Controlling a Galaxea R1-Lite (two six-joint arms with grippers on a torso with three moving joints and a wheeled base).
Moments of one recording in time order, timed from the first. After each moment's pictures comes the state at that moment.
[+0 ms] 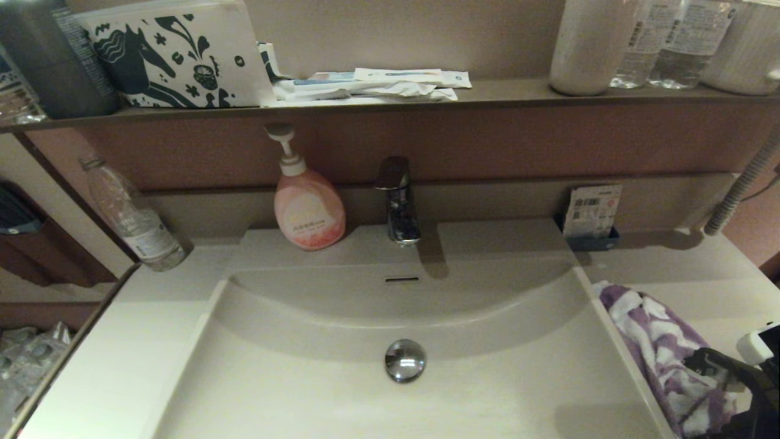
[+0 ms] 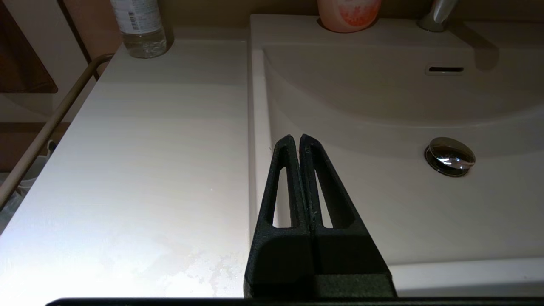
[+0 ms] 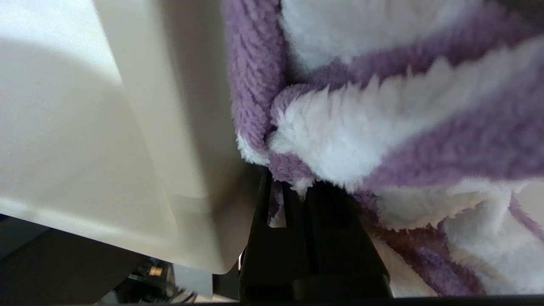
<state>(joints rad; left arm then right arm) 0.00 0.00 0.00 -0.08 -0.03 -0.04 0.24 1.49 -0.43 0.30 0.39 0.20</state>
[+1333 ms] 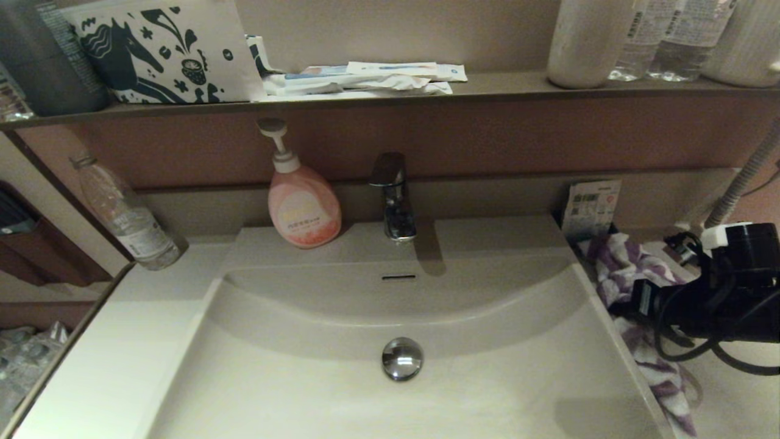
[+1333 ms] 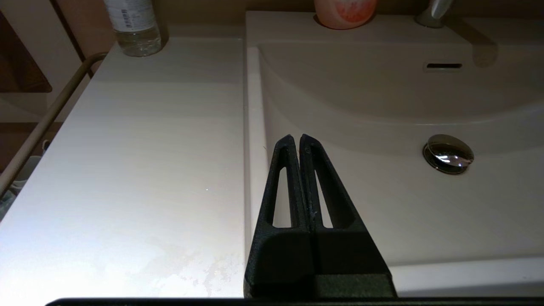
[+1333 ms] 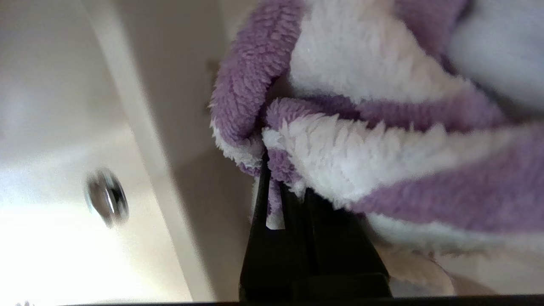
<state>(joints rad) 0.00 0.00 0.00 -0.08 -0.03 -0.04 0.02 1.73 -0.76 -0.24 0.33 0.49</state>
